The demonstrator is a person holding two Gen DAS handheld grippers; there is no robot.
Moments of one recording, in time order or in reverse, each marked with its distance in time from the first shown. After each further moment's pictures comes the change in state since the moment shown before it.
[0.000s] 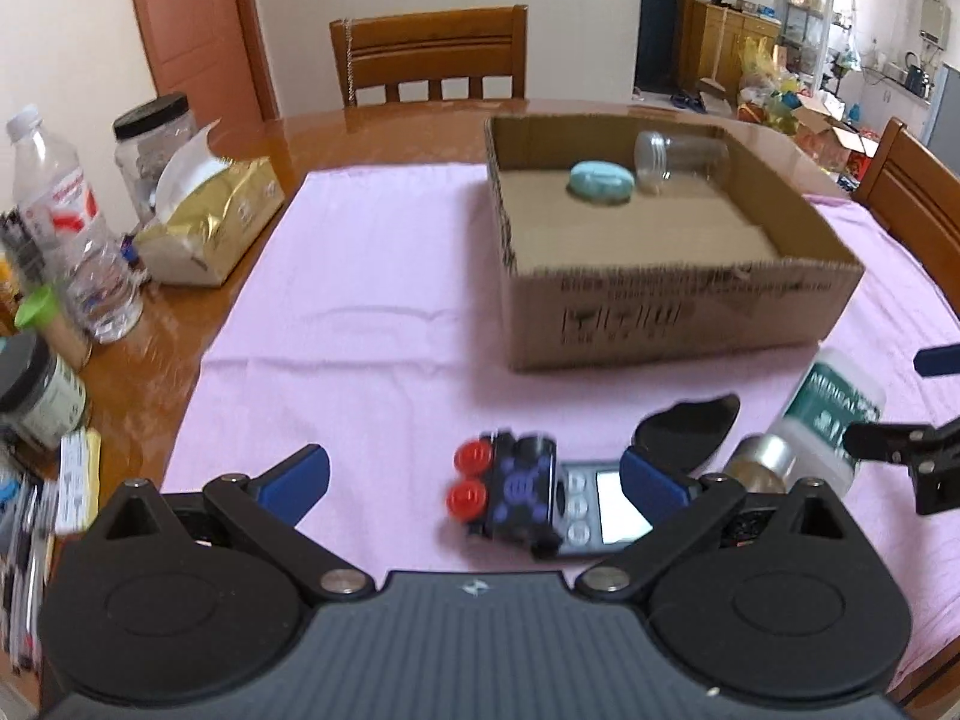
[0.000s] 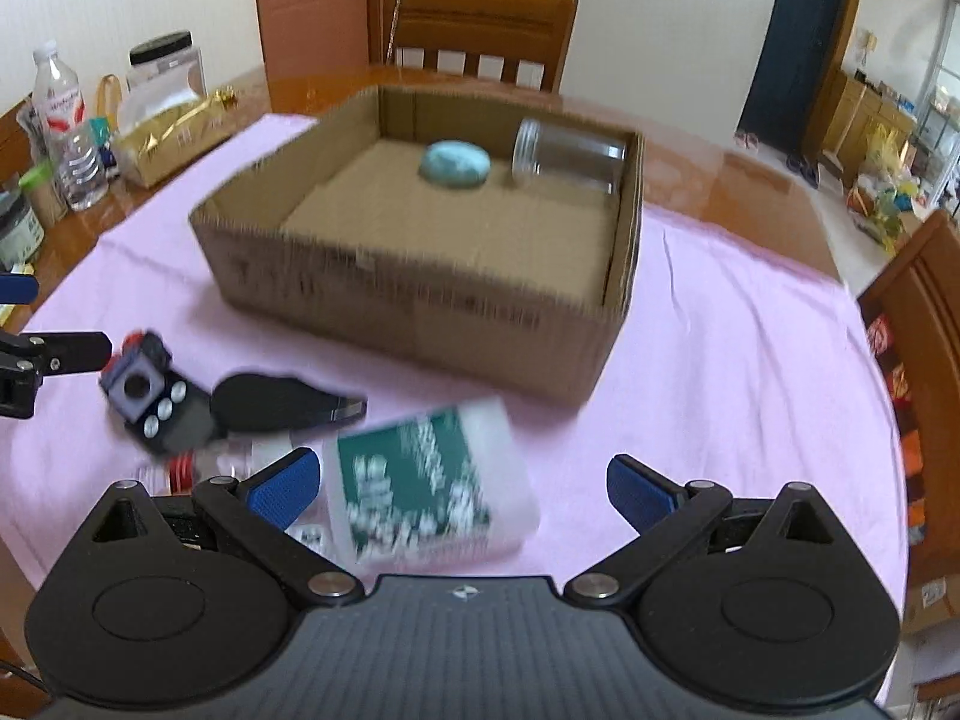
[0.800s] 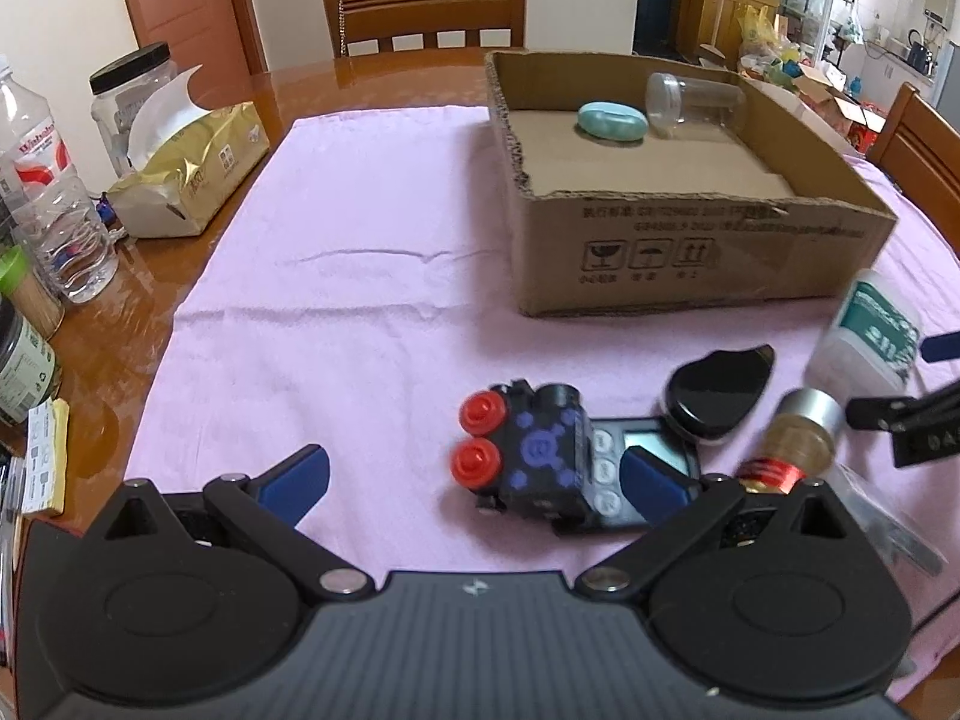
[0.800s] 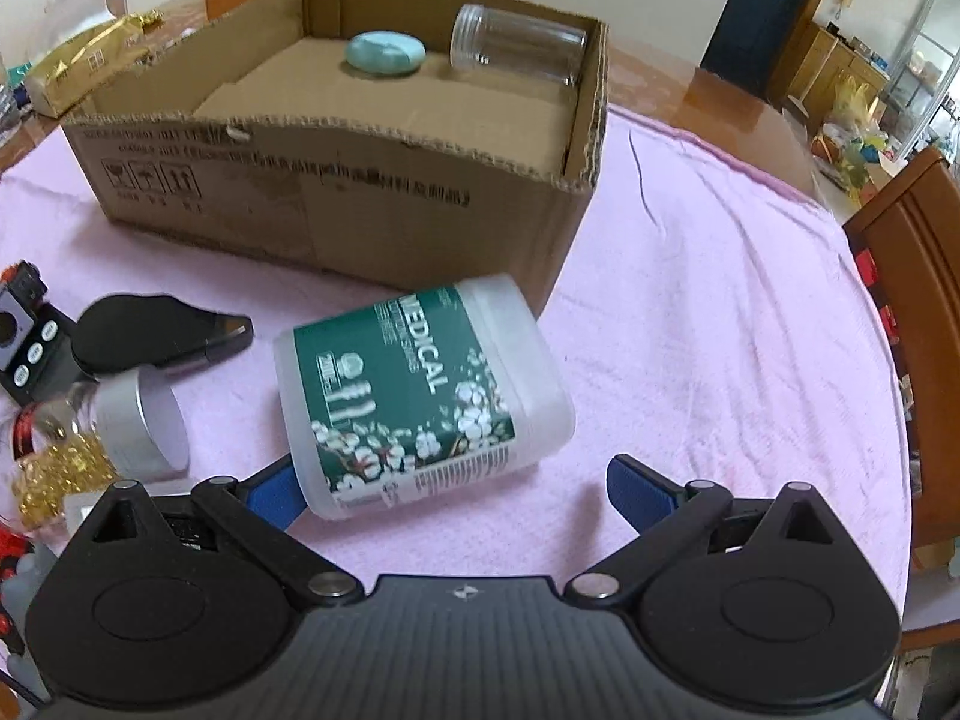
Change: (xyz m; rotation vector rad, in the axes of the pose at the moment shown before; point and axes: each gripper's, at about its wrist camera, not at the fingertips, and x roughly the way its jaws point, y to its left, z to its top) left arm 0.035 0.008 -0.009 0.010 0.072 -0.014; right arm 0.060 -0.015 -0.011 0.018 0.138 -0.114
